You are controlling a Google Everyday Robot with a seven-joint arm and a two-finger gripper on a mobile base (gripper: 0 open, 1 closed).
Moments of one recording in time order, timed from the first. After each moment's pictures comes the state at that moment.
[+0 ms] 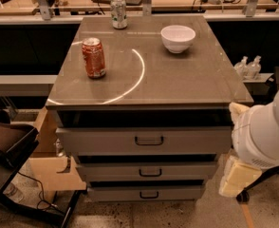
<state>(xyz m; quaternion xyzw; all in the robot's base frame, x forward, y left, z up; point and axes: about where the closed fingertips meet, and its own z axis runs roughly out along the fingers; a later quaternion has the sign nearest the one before) 0.388 -0.200 0.846 -0.59 0.78 -0.12 0.19</state>
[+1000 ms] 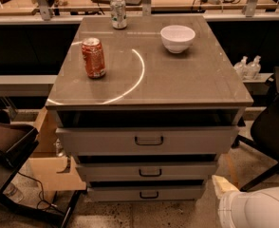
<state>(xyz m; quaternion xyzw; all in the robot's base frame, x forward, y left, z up) 0.319 -0.208 0.639 -0.63 0.76 -0.06 0.15</state>
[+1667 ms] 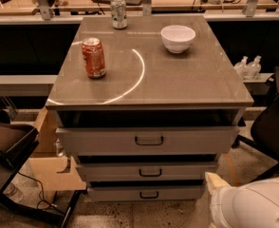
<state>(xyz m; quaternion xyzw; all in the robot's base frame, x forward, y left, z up) 0.330 -0.199 0.630 -0.64 0.75 -0.06 0.15</state>
